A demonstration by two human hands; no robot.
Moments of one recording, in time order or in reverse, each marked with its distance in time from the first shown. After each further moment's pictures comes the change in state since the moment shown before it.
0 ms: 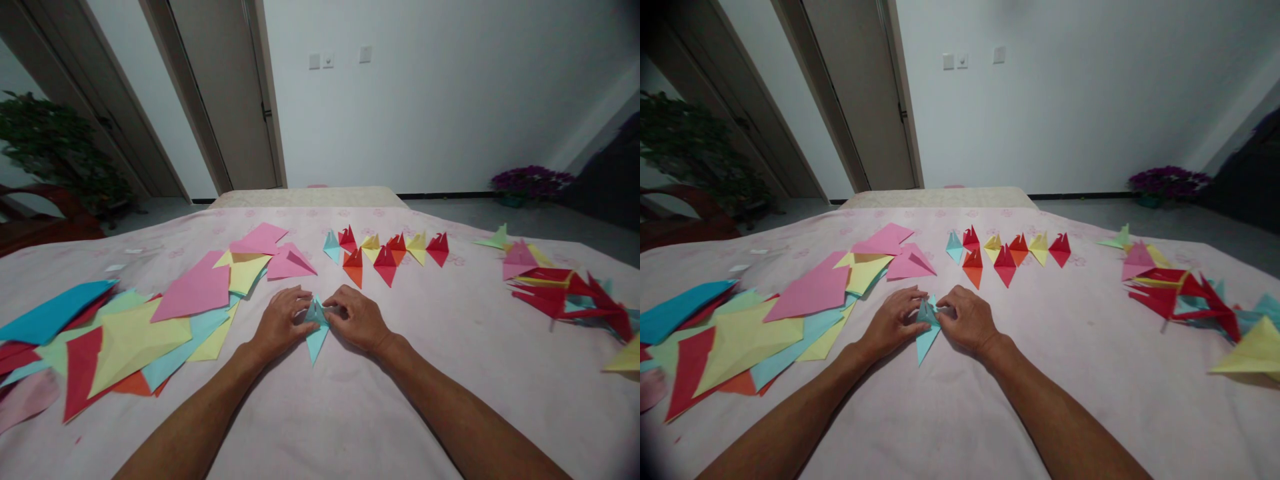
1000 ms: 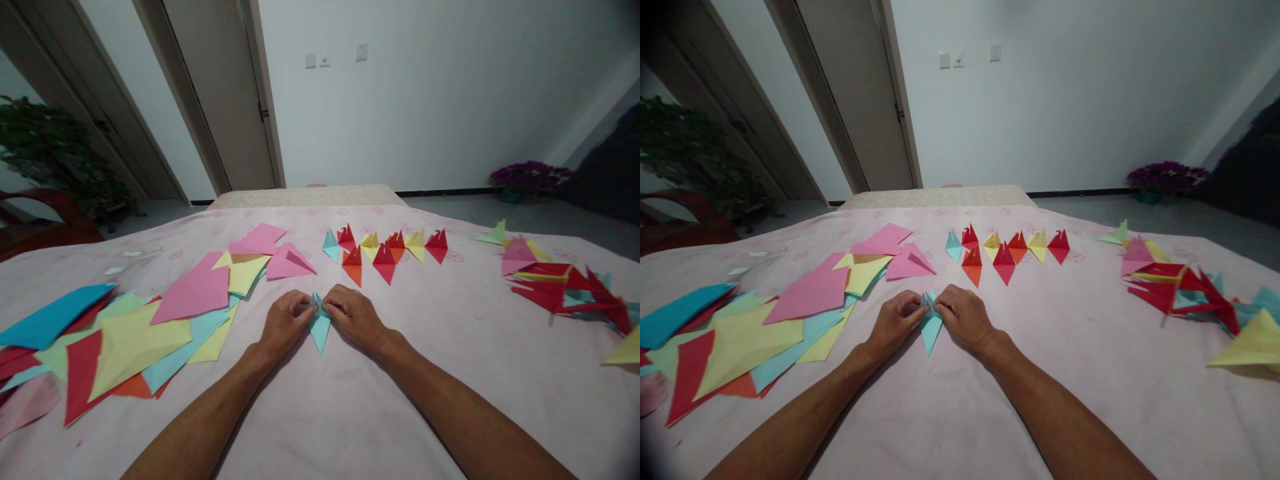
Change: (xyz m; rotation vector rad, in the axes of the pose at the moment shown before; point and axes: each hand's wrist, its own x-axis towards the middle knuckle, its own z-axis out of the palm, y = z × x) left_hand 0.006 0.015 0.008 -0.242 0.140 -0.207; right_hand 0.006 0.007 0.005 0.103 -0.013 -0.125
